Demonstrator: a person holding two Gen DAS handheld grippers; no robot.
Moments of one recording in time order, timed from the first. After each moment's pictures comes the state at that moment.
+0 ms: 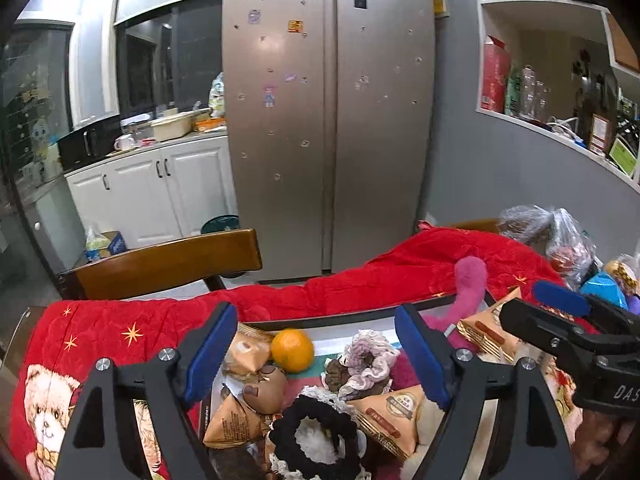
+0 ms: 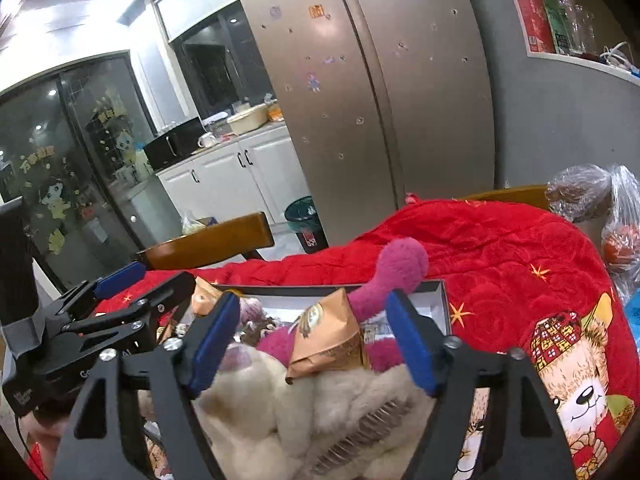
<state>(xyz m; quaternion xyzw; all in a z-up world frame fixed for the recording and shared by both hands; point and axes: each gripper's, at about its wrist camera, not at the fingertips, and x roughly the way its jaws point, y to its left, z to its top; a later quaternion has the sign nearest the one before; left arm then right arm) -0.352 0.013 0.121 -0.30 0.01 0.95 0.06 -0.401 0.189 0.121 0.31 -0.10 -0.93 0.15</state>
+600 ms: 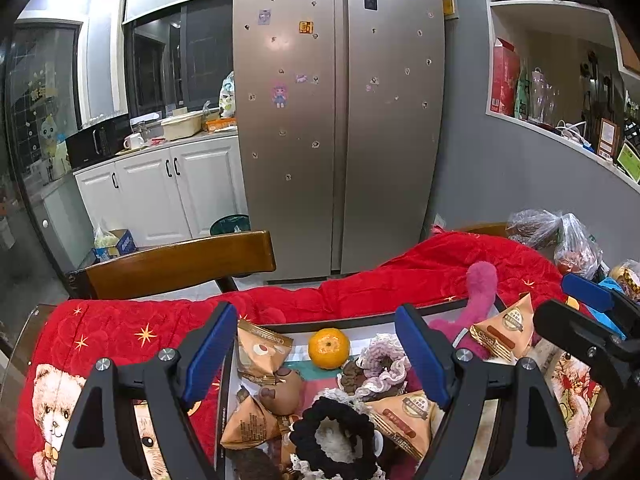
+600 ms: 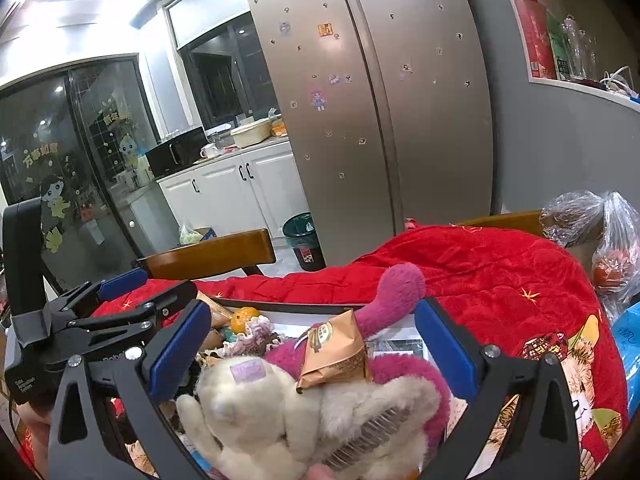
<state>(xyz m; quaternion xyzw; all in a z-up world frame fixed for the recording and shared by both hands) -0.352 0.005 0.127 -0.30 0.01 0.95 0.04 -0.391 0.183 0.139 0.28 -0.08 -0.94 0.15</state>
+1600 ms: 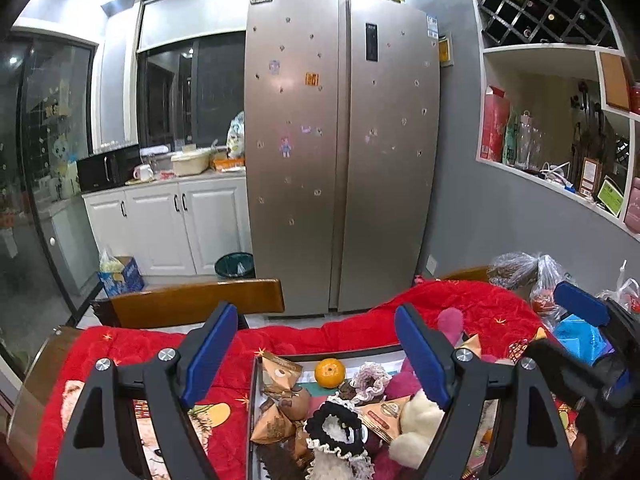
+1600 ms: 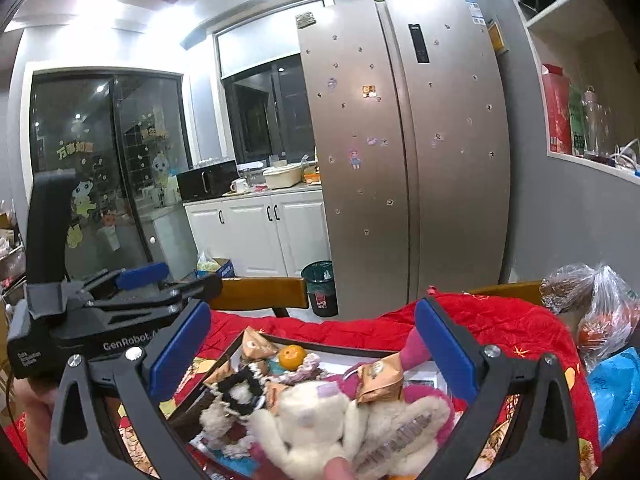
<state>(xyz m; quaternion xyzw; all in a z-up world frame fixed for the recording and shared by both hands) -0.296 -0.008 0.198 -0.23 0.00 0.97 0.04 -0.316 0.150 0.212 0.19 -0.03 -0.96 0.20</state>
